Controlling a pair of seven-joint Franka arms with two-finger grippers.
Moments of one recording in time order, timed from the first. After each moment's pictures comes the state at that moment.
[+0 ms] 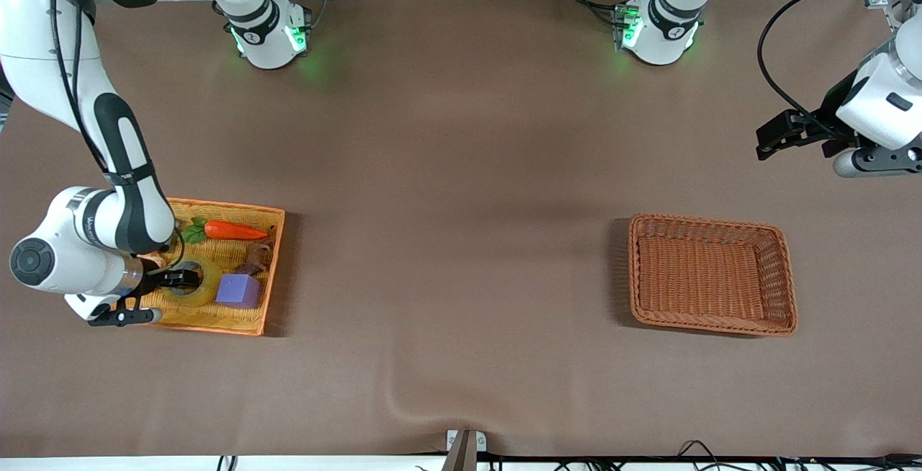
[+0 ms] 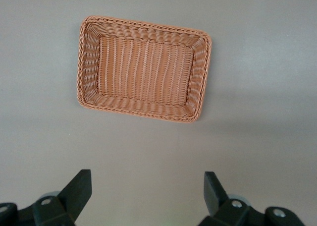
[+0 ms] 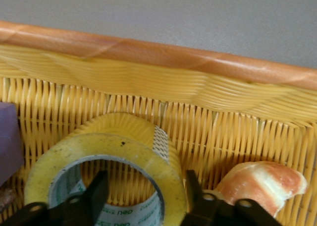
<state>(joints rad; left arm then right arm) 0.00 0.05 -0.12 -1.52 0.02 1.55 -0.15 -0.15 0.72 -0.02 -1.59 0.00 2.22 -0.23</state>
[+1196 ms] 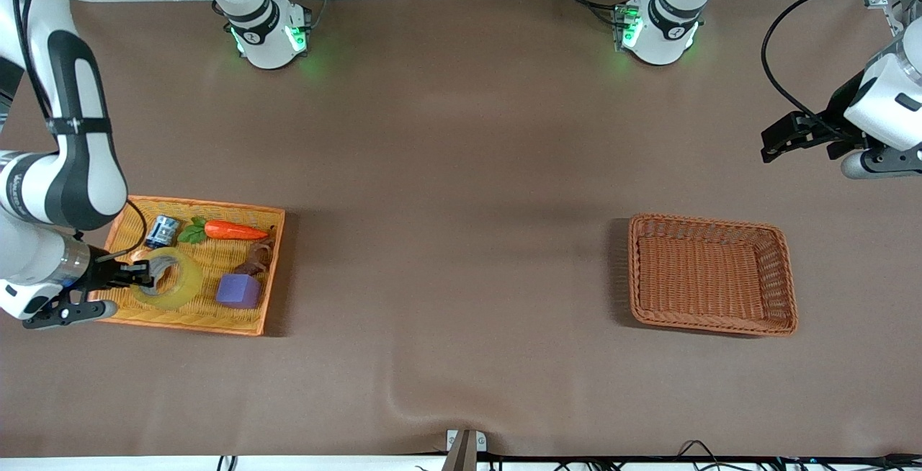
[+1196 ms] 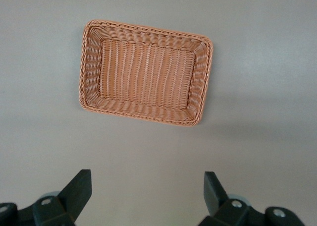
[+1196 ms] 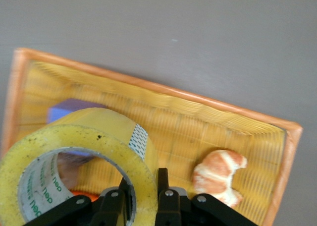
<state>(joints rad) 0.00 0.05 -0.11 -1.52 0.02 1.56 -0.15 -0.11 0.52 0.01 -1.50 0.00 2.01 -0.31</state>
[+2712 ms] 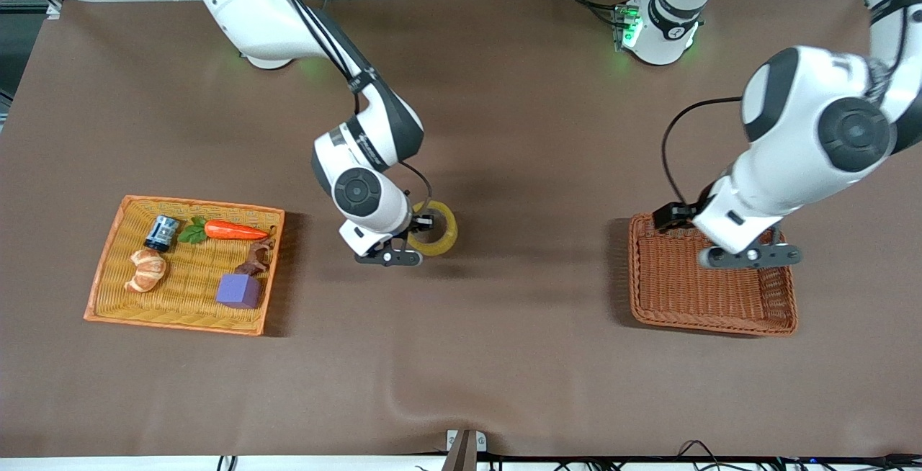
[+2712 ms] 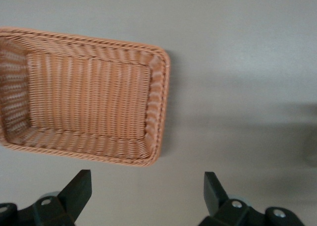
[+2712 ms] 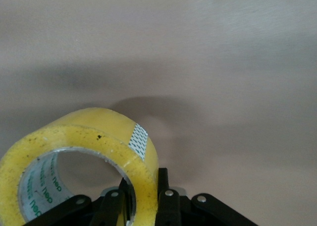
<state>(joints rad) -0.15 0.33 -0.13 -1.54 0.02 1.83 -0.30 0.58 0.72 0.02 -1.50 0.17 2.15 0.58</state>
